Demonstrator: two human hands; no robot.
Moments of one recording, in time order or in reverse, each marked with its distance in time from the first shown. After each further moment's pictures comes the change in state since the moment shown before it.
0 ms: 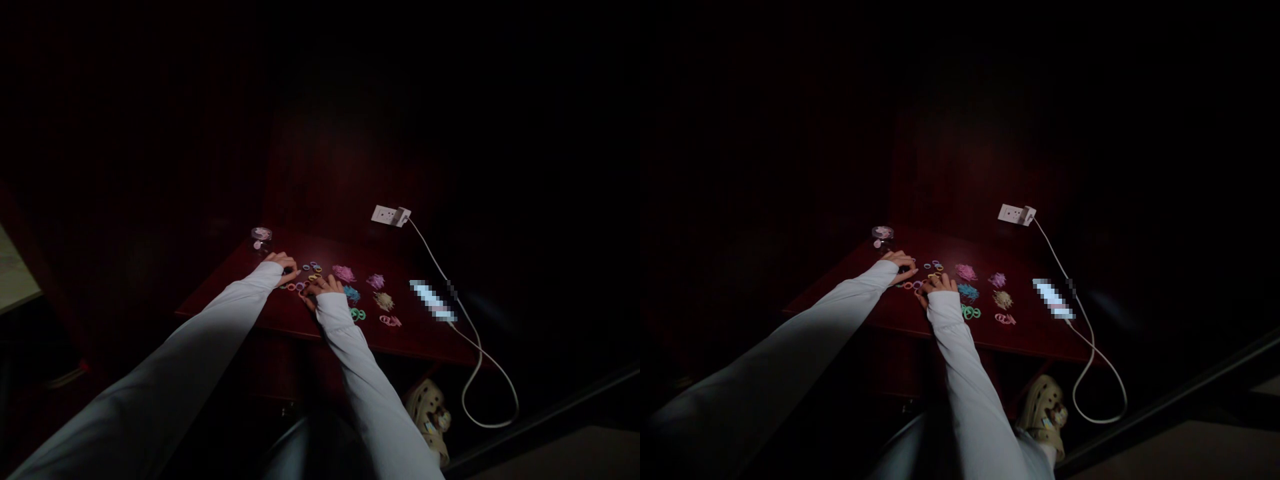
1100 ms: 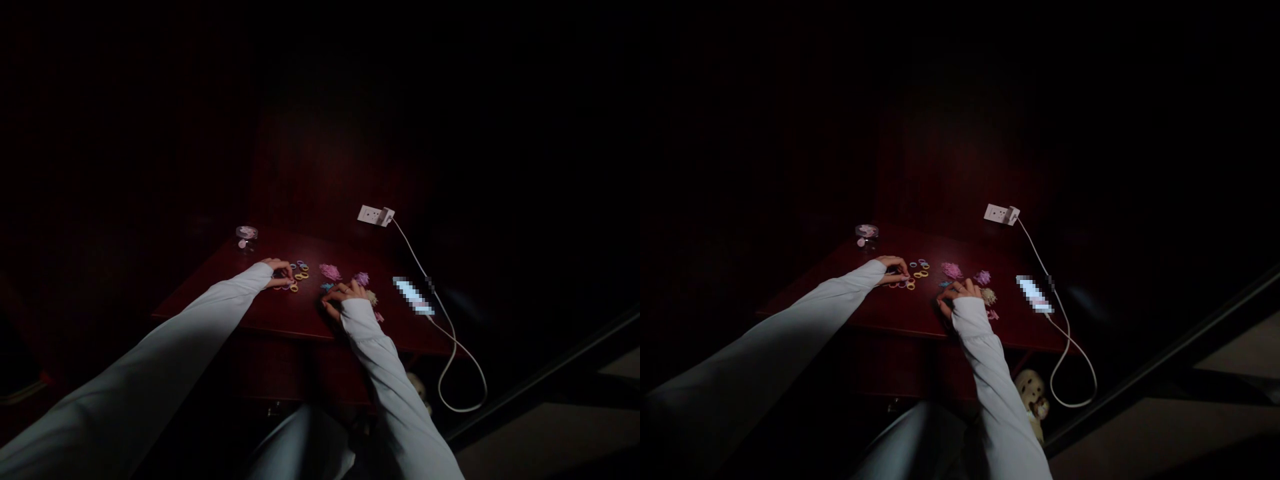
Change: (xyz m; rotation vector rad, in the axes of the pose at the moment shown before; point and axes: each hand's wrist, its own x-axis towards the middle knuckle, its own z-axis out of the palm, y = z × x) left_hand 0.005 -0.004 0.008 -0.369 -0.122 0.057; right_hand -0.055 0.051 -0.056 0.060 -0.032 0.116
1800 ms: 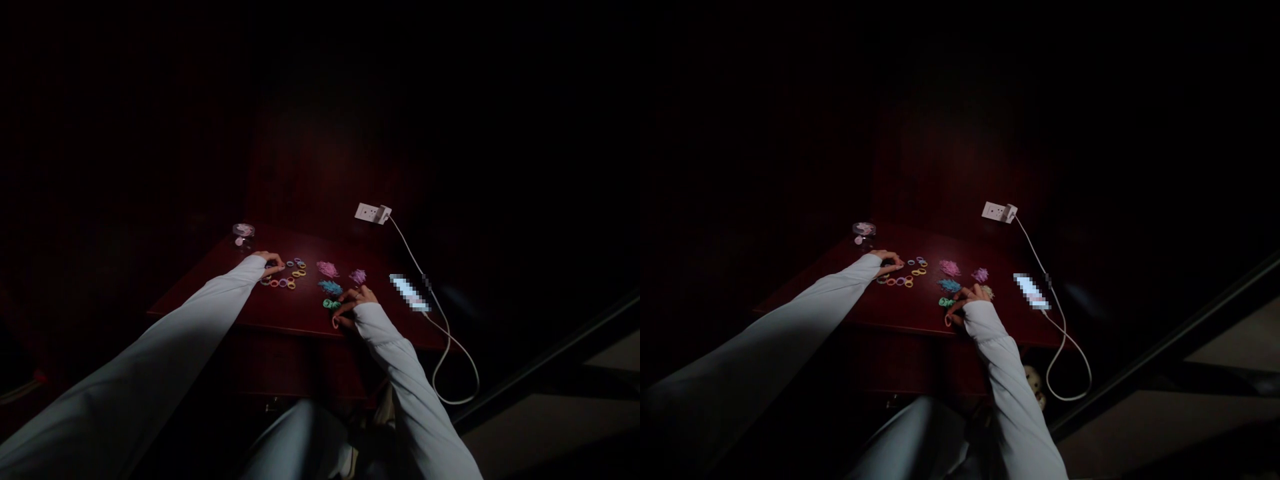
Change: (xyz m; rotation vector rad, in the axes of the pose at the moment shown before) left_hand 0.003 -0.022 -0.005 0.093 0.069 -0.092; right_hand -0.022 0.034 -0.007 0.072 -0.101 -0.104
